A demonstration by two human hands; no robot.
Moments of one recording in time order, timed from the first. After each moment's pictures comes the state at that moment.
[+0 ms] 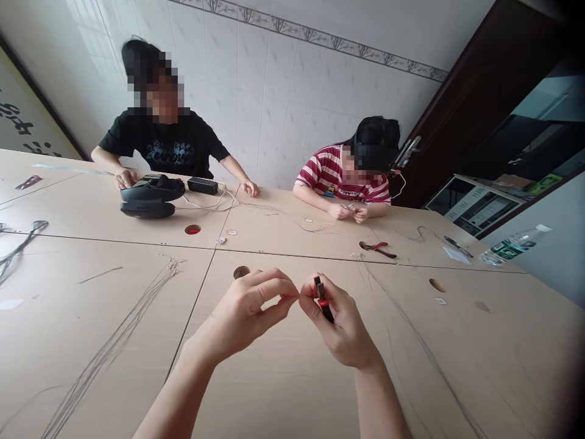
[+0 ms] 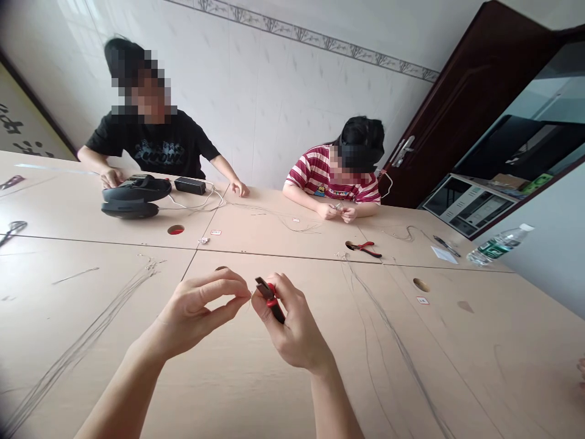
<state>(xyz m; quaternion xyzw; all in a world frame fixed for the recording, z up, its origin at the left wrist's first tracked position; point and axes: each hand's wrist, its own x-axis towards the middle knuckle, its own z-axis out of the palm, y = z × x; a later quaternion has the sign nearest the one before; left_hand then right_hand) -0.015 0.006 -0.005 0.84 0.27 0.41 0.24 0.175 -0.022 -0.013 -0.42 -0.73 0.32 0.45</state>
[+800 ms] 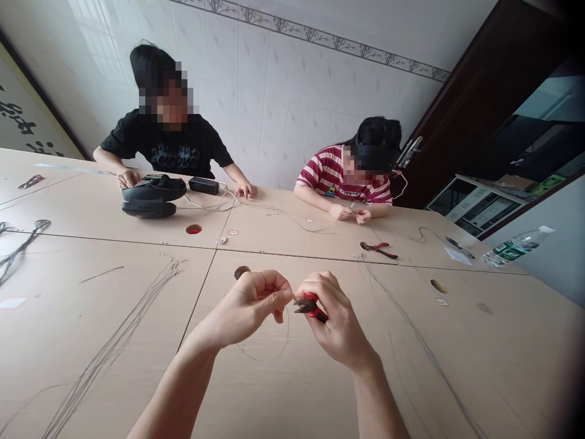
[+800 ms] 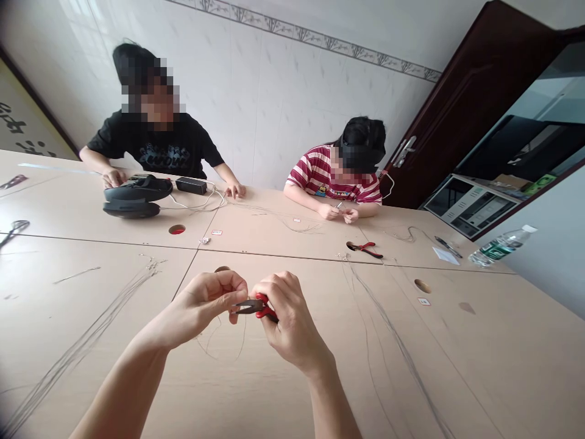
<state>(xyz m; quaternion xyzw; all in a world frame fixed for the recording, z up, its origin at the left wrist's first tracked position) -0.016 0.012 -0.002 0.66 0.35 0.31 0.58 0.175 -0.015 -0.022 -0.38 -0.82 0.12 0.42</state>
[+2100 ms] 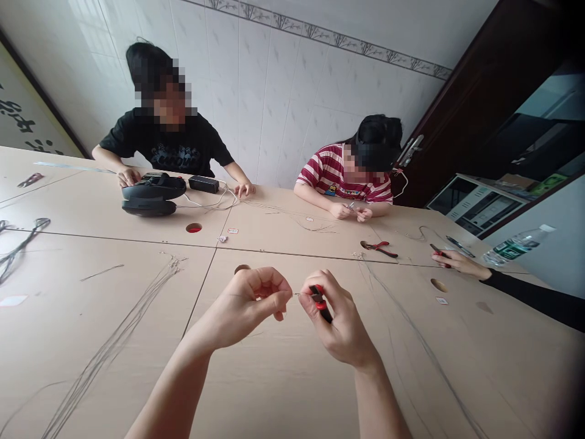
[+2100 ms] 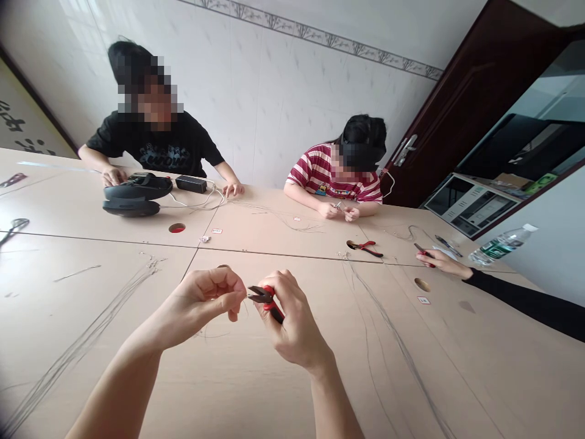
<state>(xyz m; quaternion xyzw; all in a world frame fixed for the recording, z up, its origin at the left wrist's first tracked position) -0.018 0.008 0.005 0.66 0.37 0.33 0.57 0.175 -0.018 -0.018 -0.39 -0.78 0.21 0.45</state>
